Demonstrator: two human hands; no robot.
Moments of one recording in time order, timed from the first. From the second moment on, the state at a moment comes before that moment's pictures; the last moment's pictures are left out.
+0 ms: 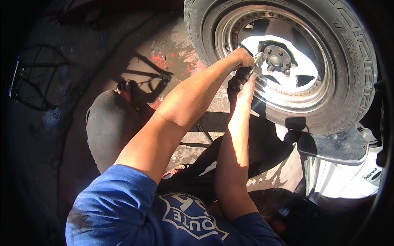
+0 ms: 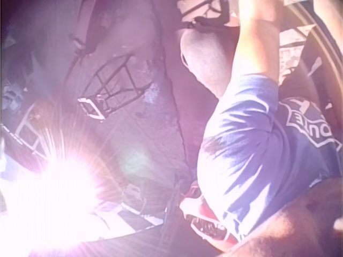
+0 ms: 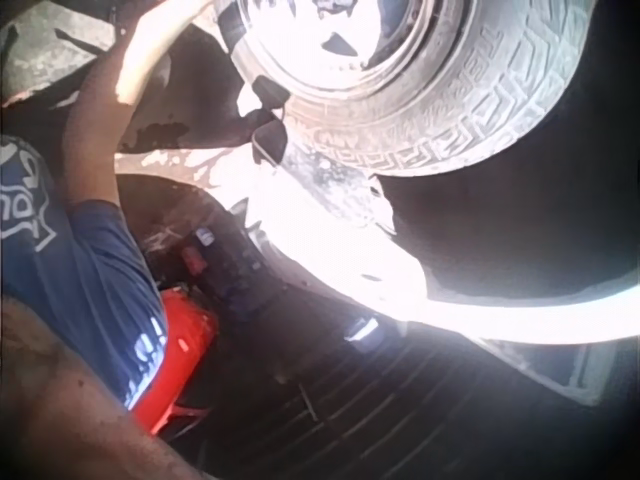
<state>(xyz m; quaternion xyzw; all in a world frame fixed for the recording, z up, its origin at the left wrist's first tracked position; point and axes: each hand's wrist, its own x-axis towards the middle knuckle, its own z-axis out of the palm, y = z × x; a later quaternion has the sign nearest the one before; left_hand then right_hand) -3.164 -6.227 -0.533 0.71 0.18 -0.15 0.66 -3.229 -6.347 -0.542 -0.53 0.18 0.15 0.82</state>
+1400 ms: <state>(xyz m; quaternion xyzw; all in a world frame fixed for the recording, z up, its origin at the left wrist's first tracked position) -3.152 -6.235 -0.531 0.80 0.07 -0.20 0.56 -3.235 -6.333 -0.551 -0.48 0.23 0.16 0.83</state>
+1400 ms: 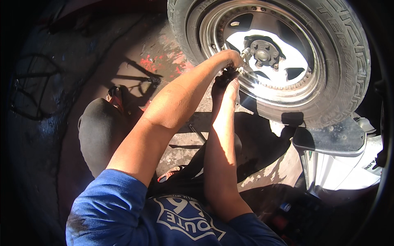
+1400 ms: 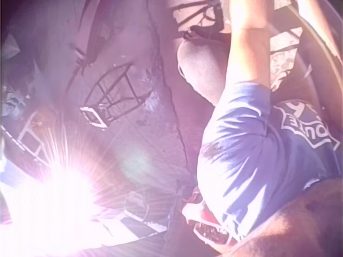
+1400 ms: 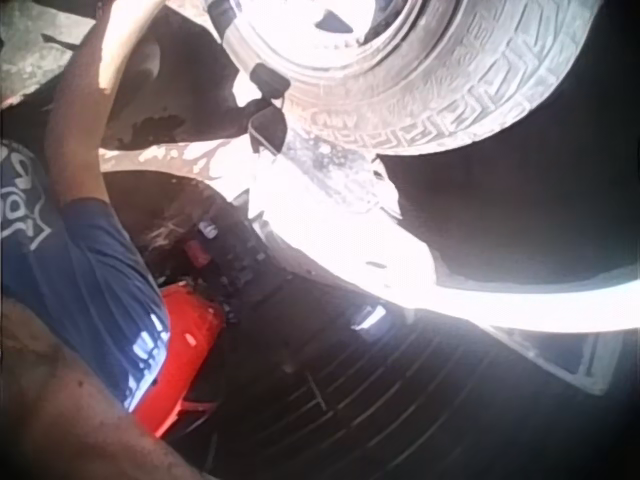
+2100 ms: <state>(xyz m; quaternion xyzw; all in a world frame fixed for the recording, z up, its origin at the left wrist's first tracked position) -3.151 -6.236 -0.533 0.82 0.18 -0.12 0.53 -3.239 -6.334 -0.540 -0.39 0.21 0.11 0.89</state>
